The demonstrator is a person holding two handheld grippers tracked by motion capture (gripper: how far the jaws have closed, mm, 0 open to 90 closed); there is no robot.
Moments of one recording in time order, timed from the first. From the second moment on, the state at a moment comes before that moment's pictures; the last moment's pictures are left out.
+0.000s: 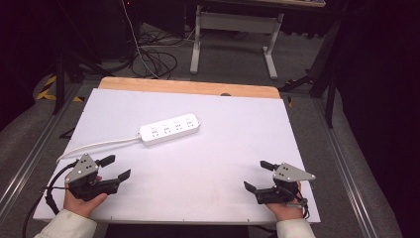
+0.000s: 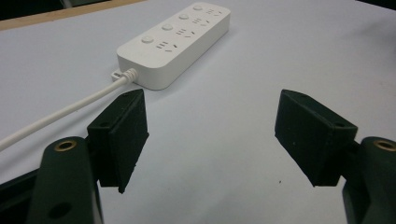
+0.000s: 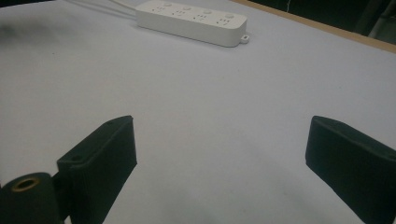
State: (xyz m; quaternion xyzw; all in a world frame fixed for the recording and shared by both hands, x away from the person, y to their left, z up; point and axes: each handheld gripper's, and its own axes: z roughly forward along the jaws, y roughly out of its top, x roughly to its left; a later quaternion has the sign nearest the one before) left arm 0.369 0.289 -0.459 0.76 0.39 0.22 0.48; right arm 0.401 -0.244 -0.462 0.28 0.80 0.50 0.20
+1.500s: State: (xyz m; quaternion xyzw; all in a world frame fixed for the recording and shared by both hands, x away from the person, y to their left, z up) left arm 0.396 0.272 -0.414 0.78 0.38 0.21 0.45; right arm 0.402 -0.242 -0.465 0.28 0.80 0.49 0.19
